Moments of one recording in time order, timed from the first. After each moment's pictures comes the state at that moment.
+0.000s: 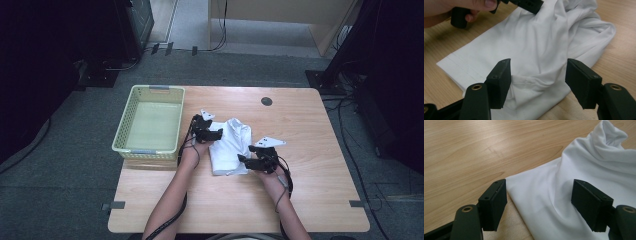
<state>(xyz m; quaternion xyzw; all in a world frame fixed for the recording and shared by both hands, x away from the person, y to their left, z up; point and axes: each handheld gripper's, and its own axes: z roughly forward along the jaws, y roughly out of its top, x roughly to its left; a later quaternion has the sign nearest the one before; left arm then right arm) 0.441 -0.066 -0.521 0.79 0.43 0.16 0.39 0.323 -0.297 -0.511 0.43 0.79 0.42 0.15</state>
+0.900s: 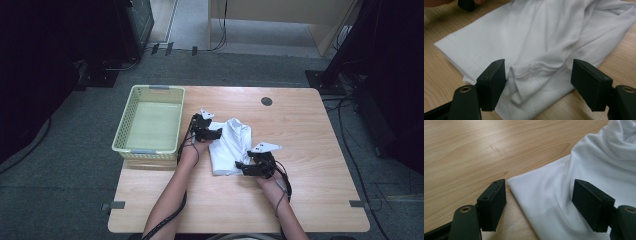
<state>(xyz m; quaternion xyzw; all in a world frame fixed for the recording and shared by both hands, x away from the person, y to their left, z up) 0.450 -0.065 -0.528 0.80 0.43 0.16 0.39 0.317 -0.293 -0.530 0.42 0.80 0.40 0.13</state>
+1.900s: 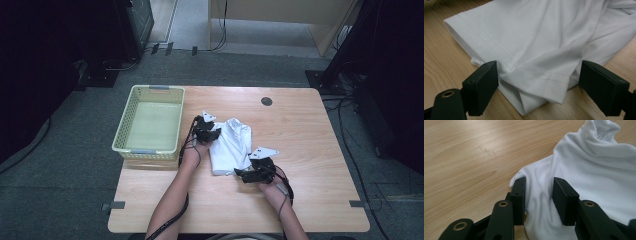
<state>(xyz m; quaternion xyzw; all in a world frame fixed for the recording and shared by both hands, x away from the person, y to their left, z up) 0.440 -0.068 -0.528 0.80 0.41 0.16 0.40 0.304 -0.289 -0.533 0.38 0.83 0.39 0.15</state>
